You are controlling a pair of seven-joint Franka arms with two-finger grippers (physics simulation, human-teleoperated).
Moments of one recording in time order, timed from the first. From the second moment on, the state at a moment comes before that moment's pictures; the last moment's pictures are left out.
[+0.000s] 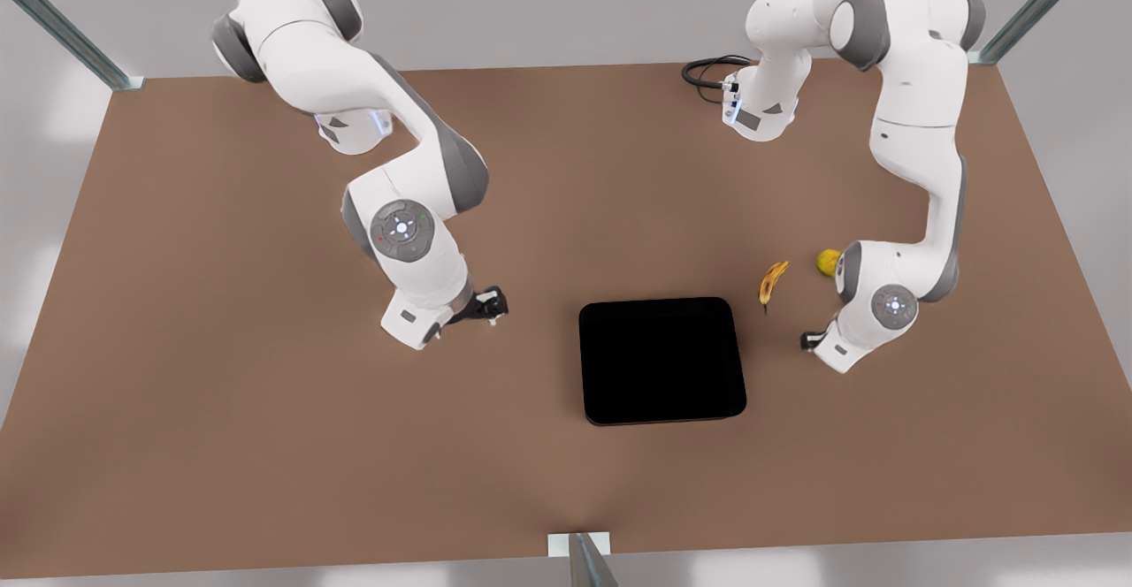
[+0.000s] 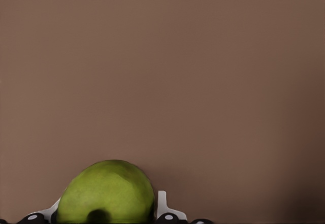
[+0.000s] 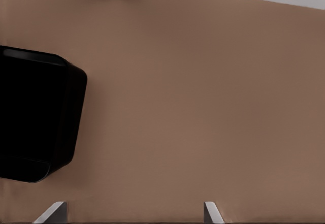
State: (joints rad) left arm 0.08 0.57 -0.06 -1.88 0.23 2.41 -0.10; right arm 0.47 0.57 0.10 -1.13 -0.03 1.75 0.38
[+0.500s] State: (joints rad) left arm 0.12 0.23 -0.18 -1.48 -0.04 1.84 0.00; right arm 0.57 0.64 0.13 -1.44 -0.08 2.29 0.87
